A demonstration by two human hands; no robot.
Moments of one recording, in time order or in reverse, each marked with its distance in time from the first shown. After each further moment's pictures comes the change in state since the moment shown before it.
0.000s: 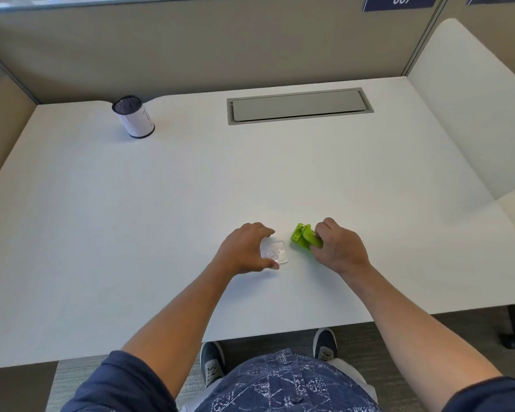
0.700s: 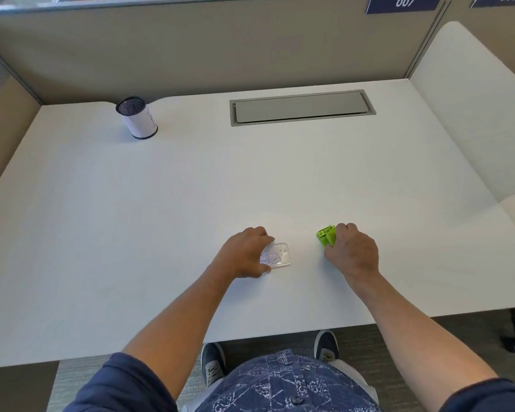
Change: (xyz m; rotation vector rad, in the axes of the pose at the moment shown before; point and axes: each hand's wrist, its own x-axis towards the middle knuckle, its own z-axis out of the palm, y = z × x) left_hand -0.007 0.001 -0.006 0.178 -0.083 0.082; right_hand -0.001 0.011 0.008 -0.215 -0.199 0.396
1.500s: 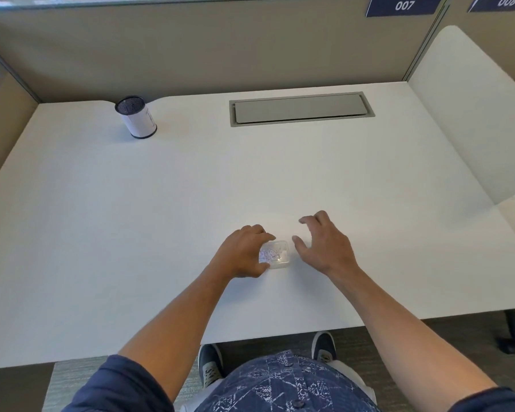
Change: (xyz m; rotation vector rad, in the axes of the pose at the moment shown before) left_hand -0.001 -0.005 0.001 -0.062 0.104 0.028; right_hand -0.007 -0.041 -0.017 0.316 0.025 -0.222
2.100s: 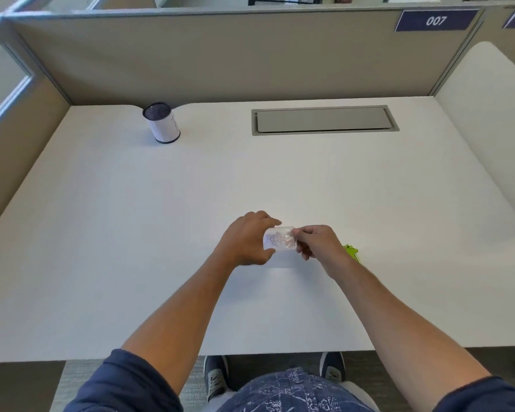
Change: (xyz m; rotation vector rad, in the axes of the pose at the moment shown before) left_hand 0.013 -0.034 -0.037 -0.021 0.175 -0.013; right_hand 0.045 -0.041 0.008 1.054 -0.330 0.360
